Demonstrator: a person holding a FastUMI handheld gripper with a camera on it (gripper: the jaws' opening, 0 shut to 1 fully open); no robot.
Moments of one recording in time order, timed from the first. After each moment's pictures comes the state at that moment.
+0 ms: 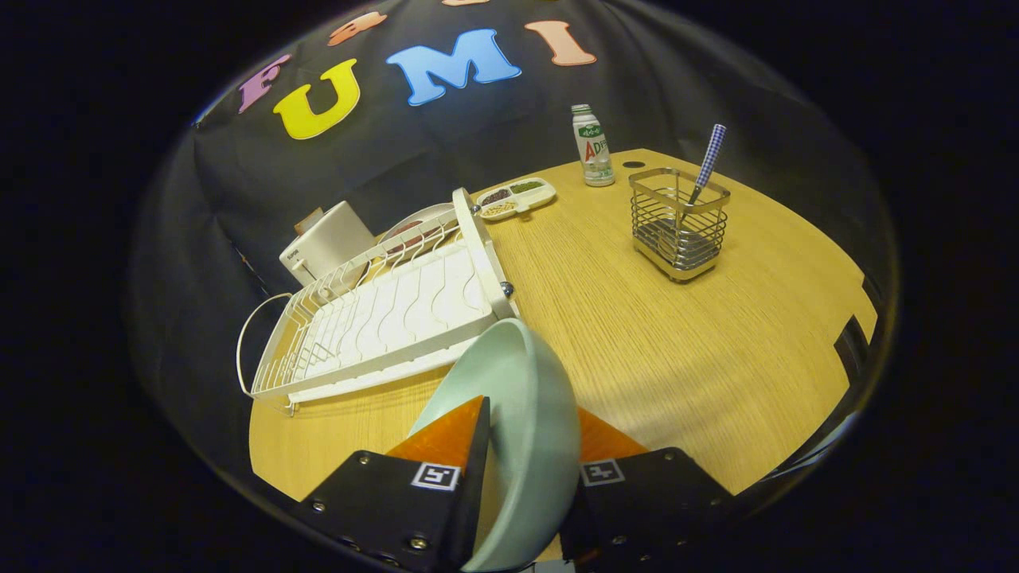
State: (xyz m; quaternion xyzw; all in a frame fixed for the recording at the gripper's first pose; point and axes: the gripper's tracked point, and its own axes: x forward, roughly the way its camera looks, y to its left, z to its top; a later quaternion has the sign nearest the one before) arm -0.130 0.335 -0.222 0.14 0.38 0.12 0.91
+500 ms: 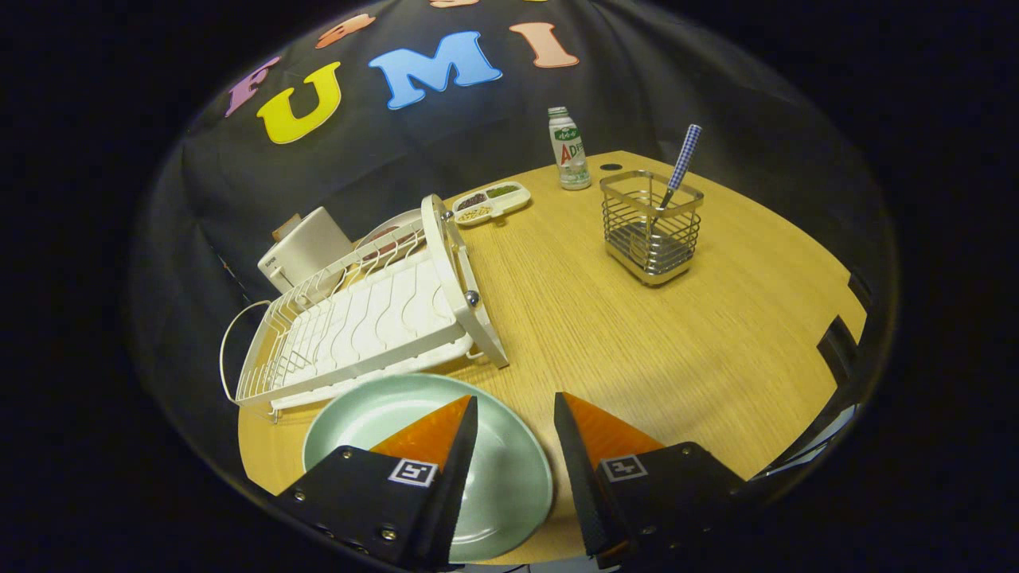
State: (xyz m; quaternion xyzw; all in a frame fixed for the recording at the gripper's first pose) arm -0.118 0.309 -0.203 0.13 0.36 0.08 0.92
